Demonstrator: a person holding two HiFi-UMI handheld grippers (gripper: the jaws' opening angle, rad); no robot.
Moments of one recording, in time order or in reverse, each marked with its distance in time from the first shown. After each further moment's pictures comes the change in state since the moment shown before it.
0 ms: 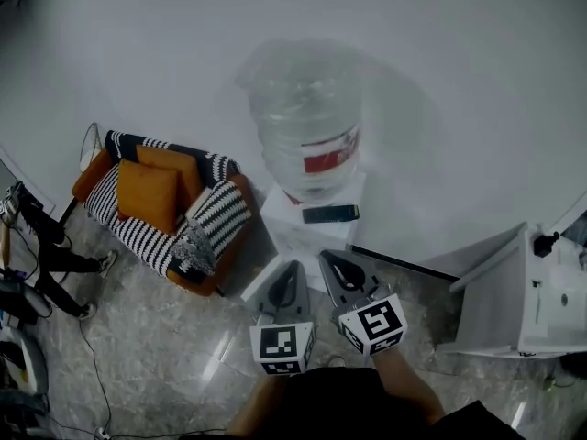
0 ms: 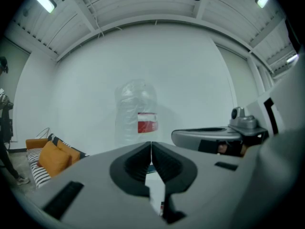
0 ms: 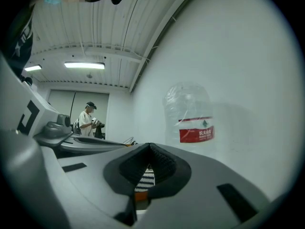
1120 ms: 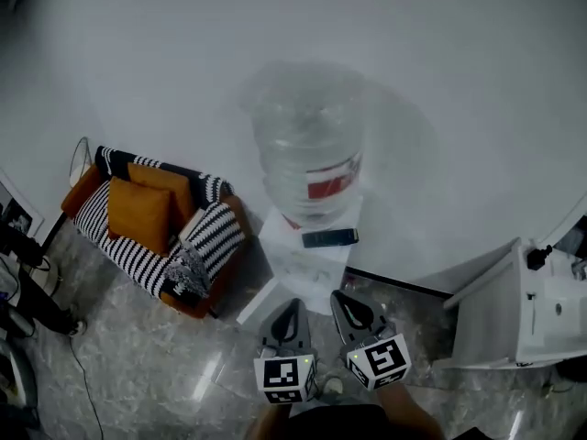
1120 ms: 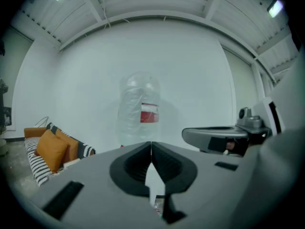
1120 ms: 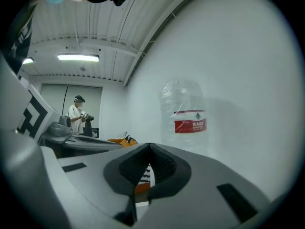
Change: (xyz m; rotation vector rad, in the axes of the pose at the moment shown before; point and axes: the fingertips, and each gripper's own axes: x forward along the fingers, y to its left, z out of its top) left arm -0.011 0.009 -0.040 -0.070 0.071 -0.043; right arm -0.019 0.006 -0.029 0.020 0.067 -0.105
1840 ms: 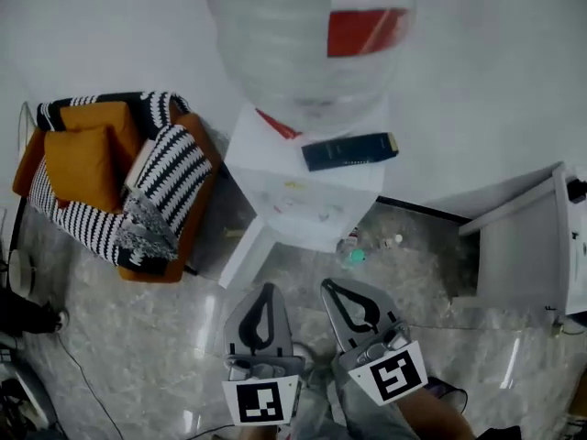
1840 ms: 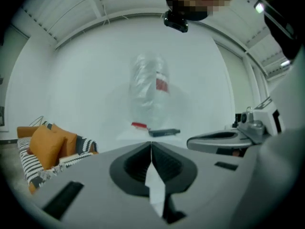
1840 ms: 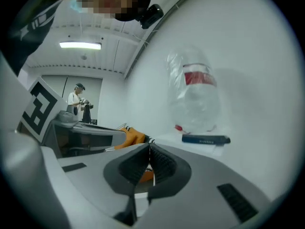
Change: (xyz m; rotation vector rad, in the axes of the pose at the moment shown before) left arm 0.050 0.083 -0.156 0.026 -0.007 -0.046; right arm 0.079 0.039 -0.181 -0.040 0.032 0.001
